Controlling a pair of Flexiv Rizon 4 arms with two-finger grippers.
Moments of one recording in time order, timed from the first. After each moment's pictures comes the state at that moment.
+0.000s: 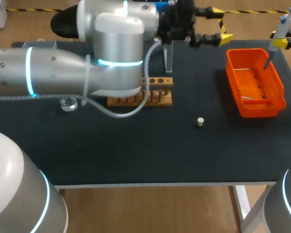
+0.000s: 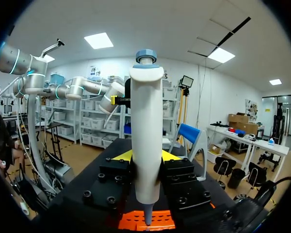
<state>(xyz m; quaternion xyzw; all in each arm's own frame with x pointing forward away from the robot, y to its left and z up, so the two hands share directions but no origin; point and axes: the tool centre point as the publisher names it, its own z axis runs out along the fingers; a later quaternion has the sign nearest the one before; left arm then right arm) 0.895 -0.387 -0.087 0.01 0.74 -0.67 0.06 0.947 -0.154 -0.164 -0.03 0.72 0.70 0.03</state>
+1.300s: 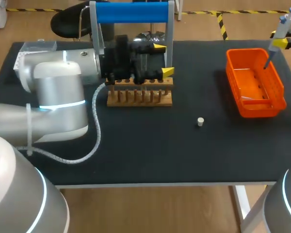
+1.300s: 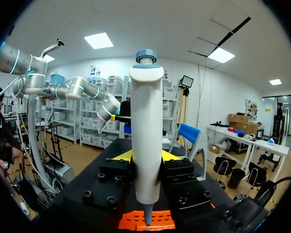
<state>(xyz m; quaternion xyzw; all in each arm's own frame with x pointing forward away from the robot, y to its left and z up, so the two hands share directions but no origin) 0.854 -0.244 -0.156 -0.07 0.71 -0.70 0.06 0.947 -0.154 -0.164 -0.03 0.72 0.70 0.03</state>
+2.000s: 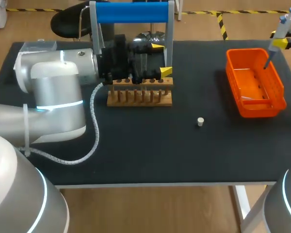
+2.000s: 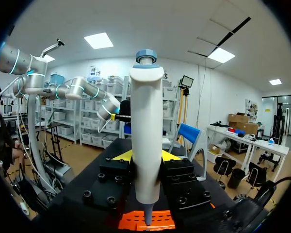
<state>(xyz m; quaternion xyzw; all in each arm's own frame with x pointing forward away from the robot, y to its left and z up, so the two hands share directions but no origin) 0.852 -0.240 -0.152 -0.07 0.71 -0.70 0.06 0.947 -0.154 -0.164 -0.03 0.72 0.70 0.03</state>
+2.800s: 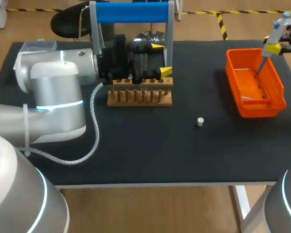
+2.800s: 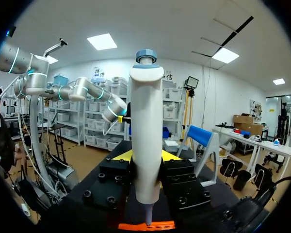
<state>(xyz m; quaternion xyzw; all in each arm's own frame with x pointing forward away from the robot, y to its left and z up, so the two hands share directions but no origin) 0.852 -0.240 -0.152 -0.07 0.71 -0.70 0.06 0.910 -0.112 -0.166 -0.04 0.71 0.70 0.01</state>
